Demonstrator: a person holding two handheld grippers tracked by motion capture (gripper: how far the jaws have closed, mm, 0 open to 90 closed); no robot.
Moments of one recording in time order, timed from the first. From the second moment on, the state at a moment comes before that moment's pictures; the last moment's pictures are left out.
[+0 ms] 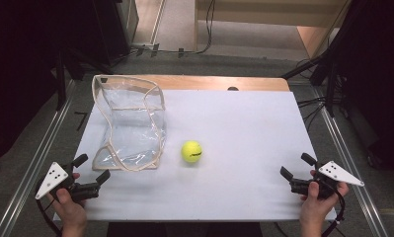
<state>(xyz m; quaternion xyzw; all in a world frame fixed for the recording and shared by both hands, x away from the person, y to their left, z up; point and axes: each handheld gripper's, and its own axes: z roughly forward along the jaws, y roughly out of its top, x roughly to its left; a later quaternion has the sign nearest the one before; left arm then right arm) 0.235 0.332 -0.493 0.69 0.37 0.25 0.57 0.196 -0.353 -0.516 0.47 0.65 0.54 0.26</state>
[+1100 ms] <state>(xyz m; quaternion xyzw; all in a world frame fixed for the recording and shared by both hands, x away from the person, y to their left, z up) 0.236 0.331 -0.493 0.69 0.37 0.25 0.57 0.205 -0.318 -0.470 0.43 0.70 0.50 0.27</state>
